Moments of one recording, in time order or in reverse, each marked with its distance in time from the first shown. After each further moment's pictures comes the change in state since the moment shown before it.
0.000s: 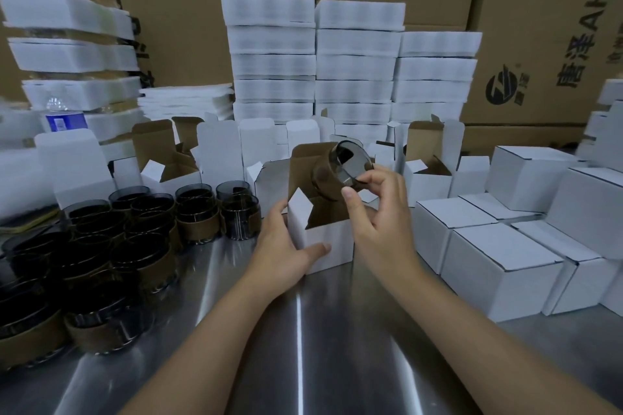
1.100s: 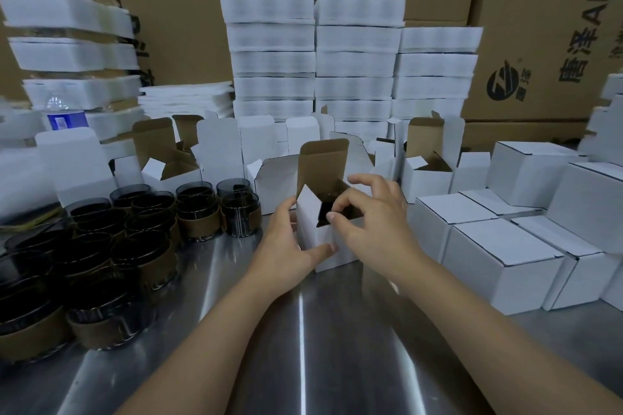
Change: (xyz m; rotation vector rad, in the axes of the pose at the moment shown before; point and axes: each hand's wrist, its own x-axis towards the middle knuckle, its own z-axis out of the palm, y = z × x) left_hand -0.002 -0.002 0.004 0.004 -0.043 0.067; right_hand 0.004 0.001 -0.007 -0.462 -0.312 0.054
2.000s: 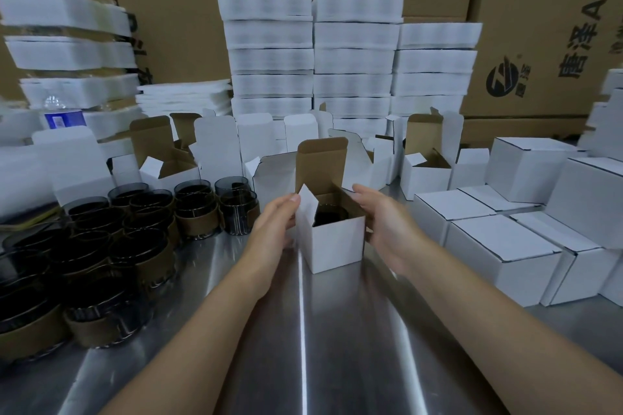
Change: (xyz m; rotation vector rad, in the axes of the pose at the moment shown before) left_hand 0.004 0.014 -0.007 -0.574 0.084 -0.208; right_hand 0.012 0.011 0.000 1.014 -0.148 0.780
